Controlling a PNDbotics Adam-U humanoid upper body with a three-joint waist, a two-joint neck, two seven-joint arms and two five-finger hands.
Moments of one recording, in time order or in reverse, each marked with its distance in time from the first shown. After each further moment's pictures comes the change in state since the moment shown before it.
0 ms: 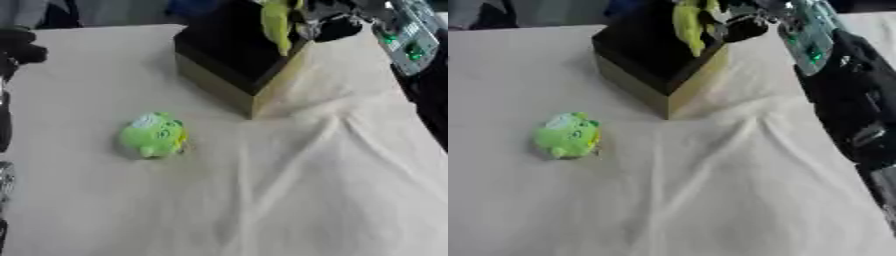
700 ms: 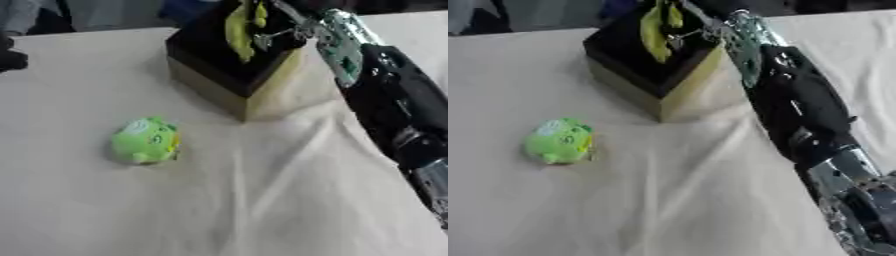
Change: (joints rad) left arm -0.016 -0.008 -0.001 0.000 0.006 -0.005 -0.008; right arm -0.019 0.133 -0.090 0.155 0.309 0.116 -0.111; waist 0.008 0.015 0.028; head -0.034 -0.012
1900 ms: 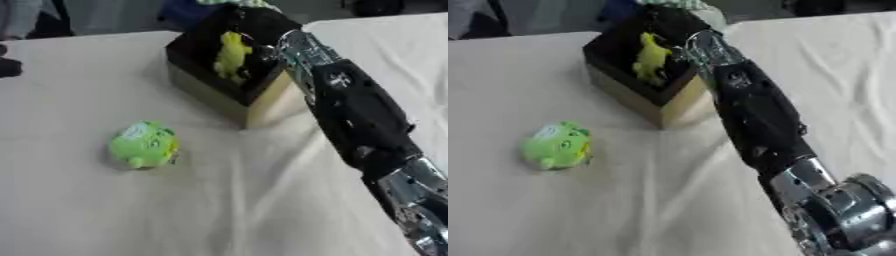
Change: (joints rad) left arm -0.001 -0.008 0.000 0.000 0.007 0.000 -0.009; right arm -0.013 0.074 -0.040 -0.010 0.389 0.136 0.119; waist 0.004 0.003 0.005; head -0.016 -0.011
